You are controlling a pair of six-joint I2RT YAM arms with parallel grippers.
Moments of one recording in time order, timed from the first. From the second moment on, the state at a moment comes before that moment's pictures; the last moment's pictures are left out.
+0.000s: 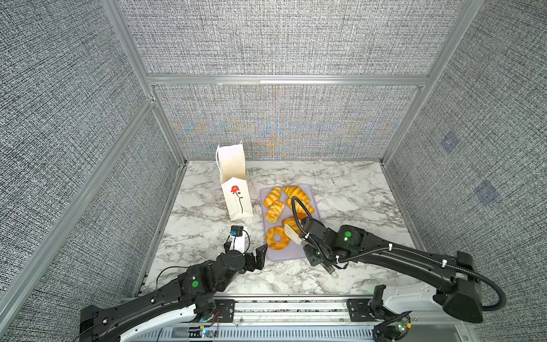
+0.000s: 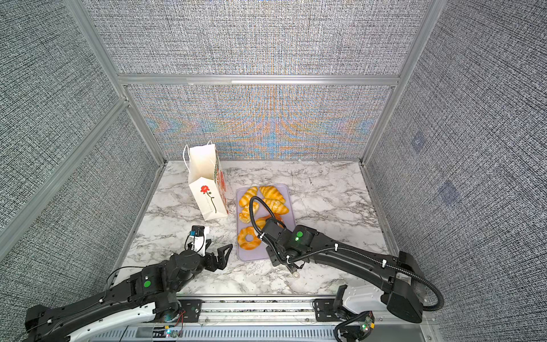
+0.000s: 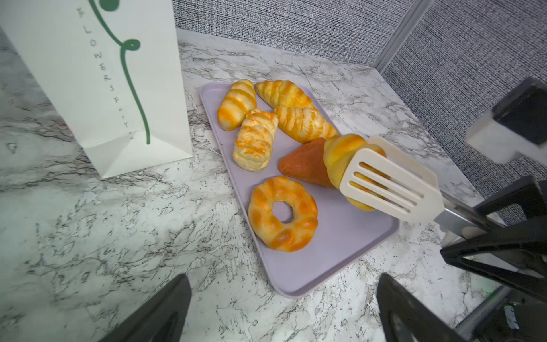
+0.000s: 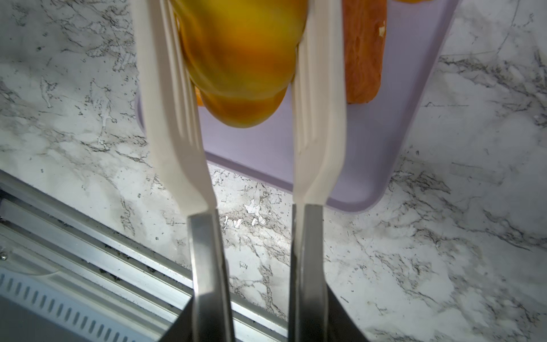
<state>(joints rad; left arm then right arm) -1.16 0.55 0.44 -0.44 -0.51 -0.68 1.06 1.31 1.07 -0.97 0.20 0.56</state>
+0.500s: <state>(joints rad) -1.14 0.54 0.50 -0.56 -0.58 -0.72 1.02 1.37 1.18 -0.93 0.16 0.47</state>
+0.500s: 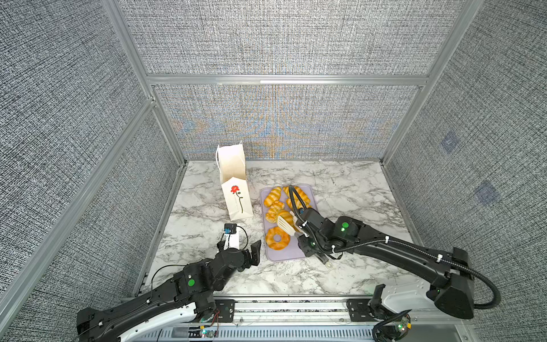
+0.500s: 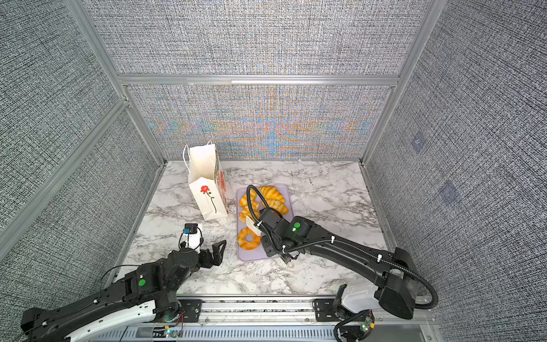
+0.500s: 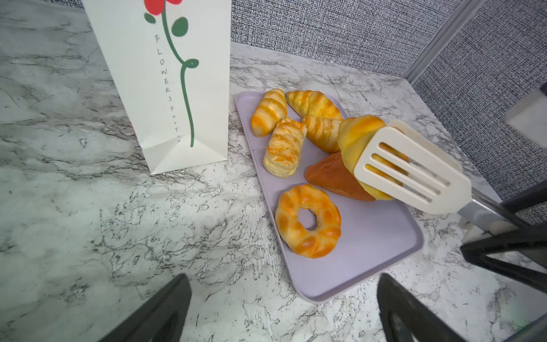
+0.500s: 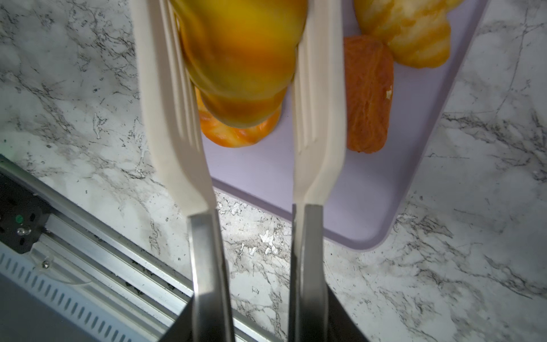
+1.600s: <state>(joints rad) -0.68 0.60 0.68 -0.55 -0.31 -0.45 0.96 1.62 1.67 -0.85 0.03 0.21</state>
